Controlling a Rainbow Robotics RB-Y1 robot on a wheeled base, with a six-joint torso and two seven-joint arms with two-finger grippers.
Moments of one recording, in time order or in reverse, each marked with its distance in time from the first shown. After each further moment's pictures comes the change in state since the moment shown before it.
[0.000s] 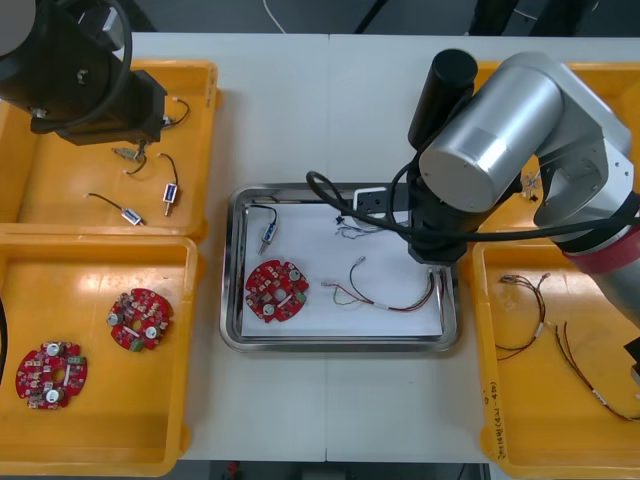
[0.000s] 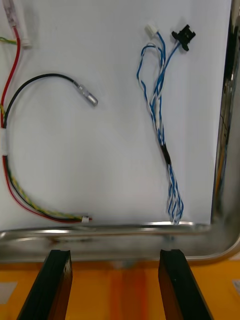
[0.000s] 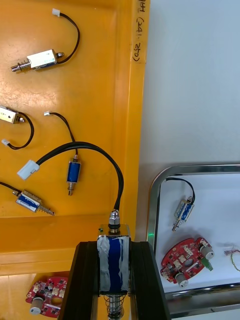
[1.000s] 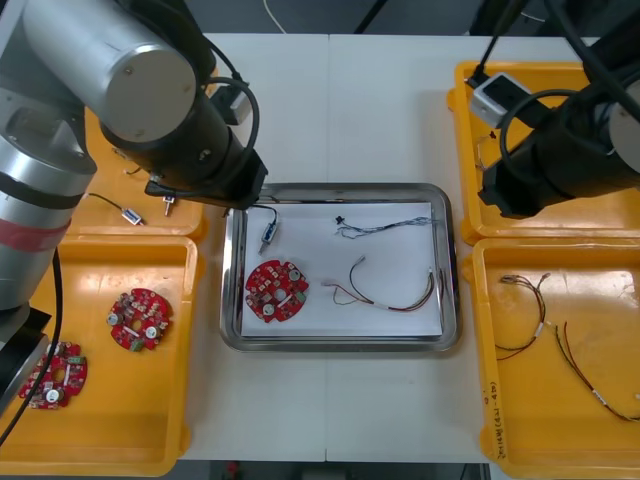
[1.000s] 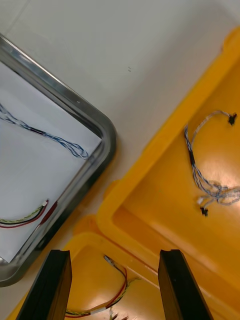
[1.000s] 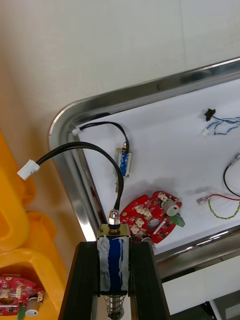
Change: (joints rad) right arm 0.194 -0.070 -0.453 -0.316 -0.005 0.064 -0.575; left arm -0.012 -0.129 -0.293 -0.019 0.004 0.000 0.000
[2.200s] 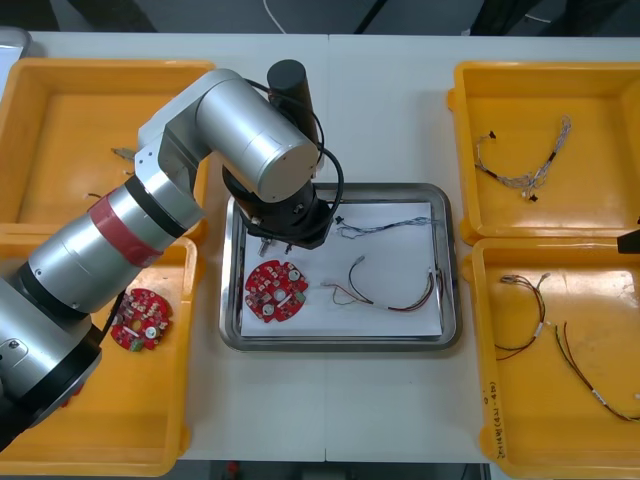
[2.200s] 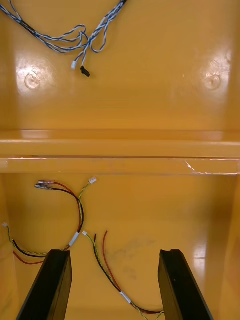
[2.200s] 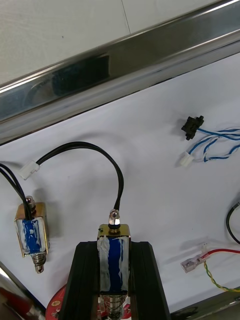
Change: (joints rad) right arm 0.373 -0.044 -0.502 -0.007 -0.116 0.000 -0.172; left arm -0.084 -0.120 -0.307 0.364 -0.072 -0.294 0.000
